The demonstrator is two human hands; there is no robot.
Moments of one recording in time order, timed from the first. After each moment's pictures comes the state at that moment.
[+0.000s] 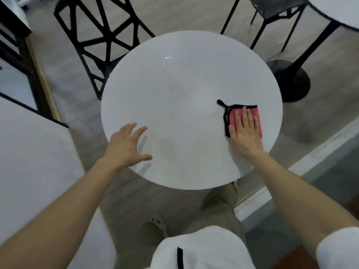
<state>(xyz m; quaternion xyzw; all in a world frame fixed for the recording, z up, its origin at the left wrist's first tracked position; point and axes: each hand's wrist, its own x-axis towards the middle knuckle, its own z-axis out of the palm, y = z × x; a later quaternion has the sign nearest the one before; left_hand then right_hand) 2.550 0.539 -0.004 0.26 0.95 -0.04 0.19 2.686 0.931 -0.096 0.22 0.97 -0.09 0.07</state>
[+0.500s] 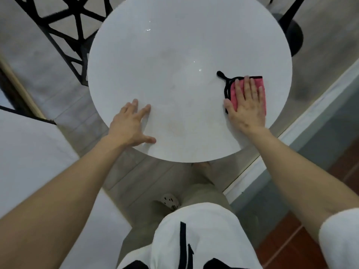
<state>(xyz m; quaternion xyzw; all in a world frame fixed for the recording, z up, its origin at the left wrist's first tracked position) 2.531 0.532 -0.031 0.31 0.92 -0.06 0.25 2.710 0.863 -0.101 0.31 0.95 -0.06 0.02</state>
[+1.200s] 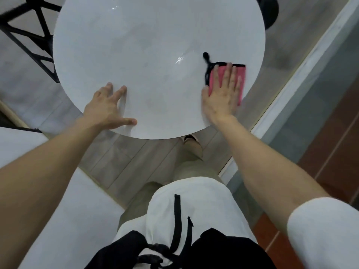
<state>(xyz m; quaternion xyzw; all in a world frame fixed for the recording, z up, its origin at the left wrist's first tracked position) 2.522 0.527 -0.042 0.32 0.92 -0.07 0.23 2.740 0.787 -0.088 0.42 0.90 -0.09 -0.02</state>
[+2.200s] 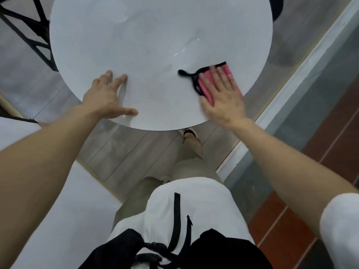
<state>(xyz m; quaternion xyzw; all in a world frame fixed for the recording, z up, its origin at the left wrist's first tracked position) 2.519 0.525 -0.046 0.30 0.92 -0.04 0.24 2.778 0.782 -0.091 0.23 0.97 -0.10 -0.06</state>
